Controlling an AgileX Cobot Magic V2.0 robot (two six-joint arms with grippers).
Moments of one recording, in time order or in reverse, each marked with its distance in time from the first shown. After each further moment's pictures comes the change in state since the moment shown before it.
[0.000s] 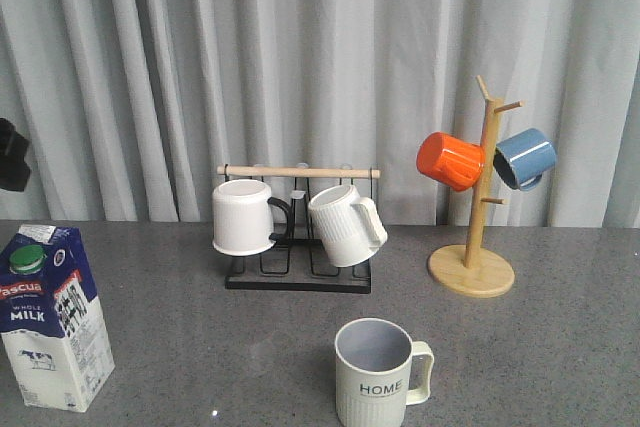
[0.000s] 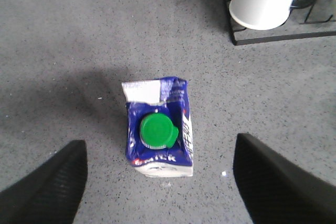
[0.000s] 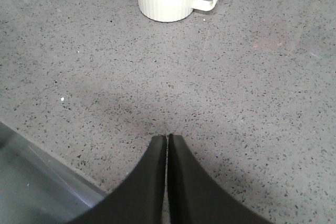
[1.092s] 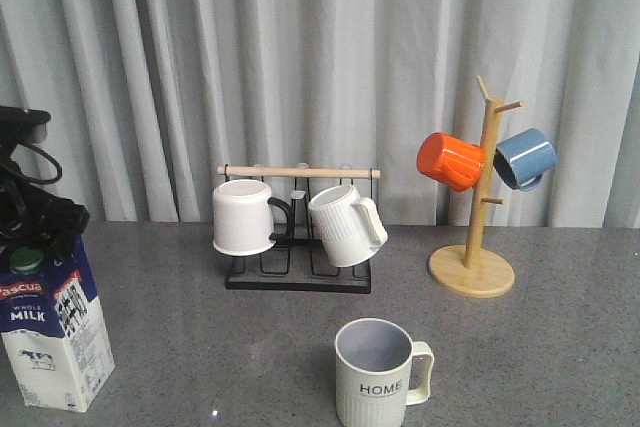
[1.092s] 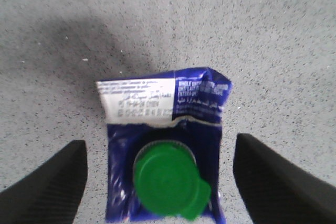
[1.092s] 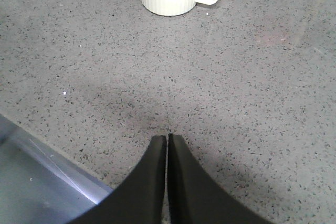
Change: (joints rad) left arm 0.000 0.250 -0.010 0.046 0.006 -0.042; right arm 0.000 0.000 0.000 0.001 0.017 0.000
